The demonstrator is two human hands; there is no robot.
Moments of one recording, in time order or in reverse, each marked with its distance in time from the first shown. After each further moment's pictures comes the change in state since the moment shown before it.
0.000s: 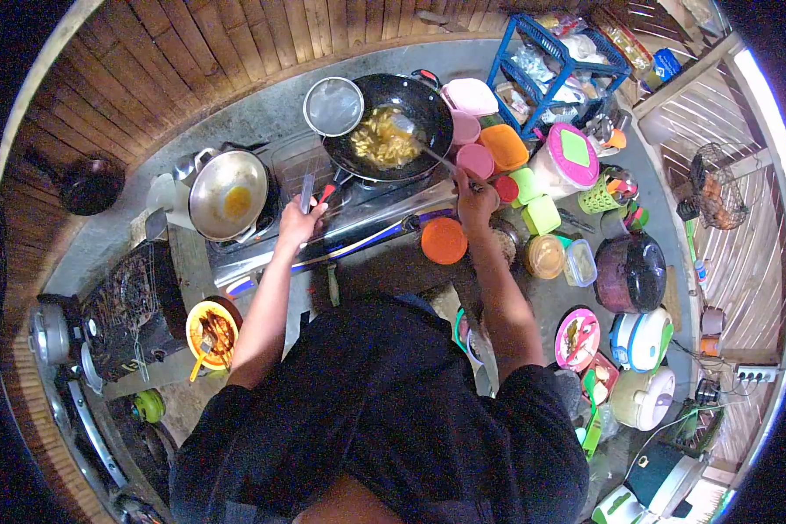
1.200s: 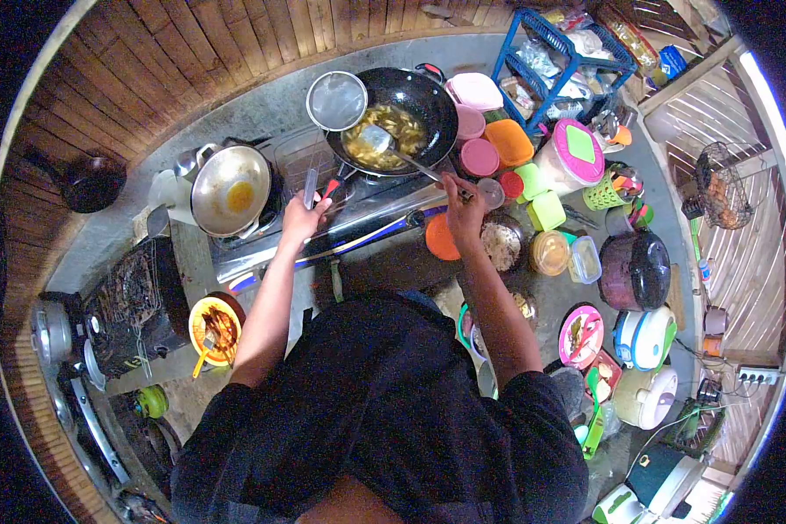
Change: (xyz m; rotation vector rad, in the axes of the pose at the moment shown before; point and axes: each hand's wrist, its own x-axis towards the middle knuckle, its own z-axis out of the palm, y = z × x) left_hand -0.001 -0.003 0.001 -0.010 0.015 -0.004; right_hand -0.043 -0.026 0.014 0.319 -0.110 -0.071
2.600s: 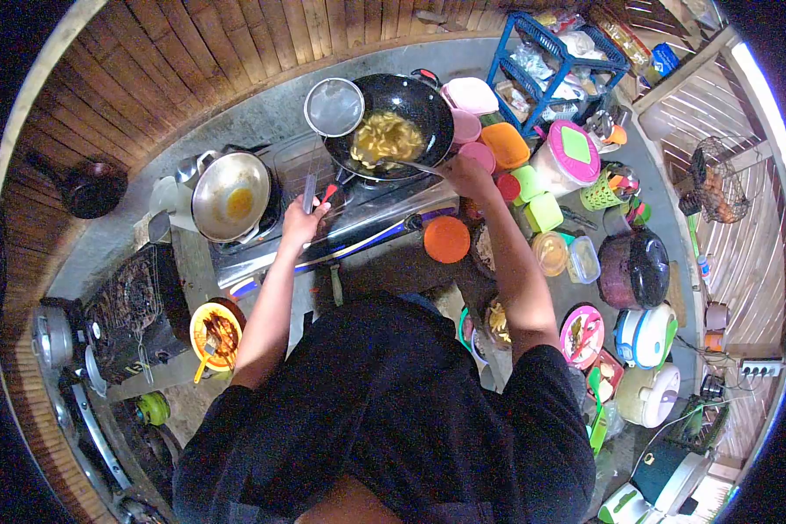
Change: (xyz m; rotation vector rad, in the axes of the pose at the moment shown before) left_hand 0.000 -0.001 0.001 0.009 0.010 0.019; right_hand 0.092 -0.035 -0.019 -1.038 -0.726 -0.111
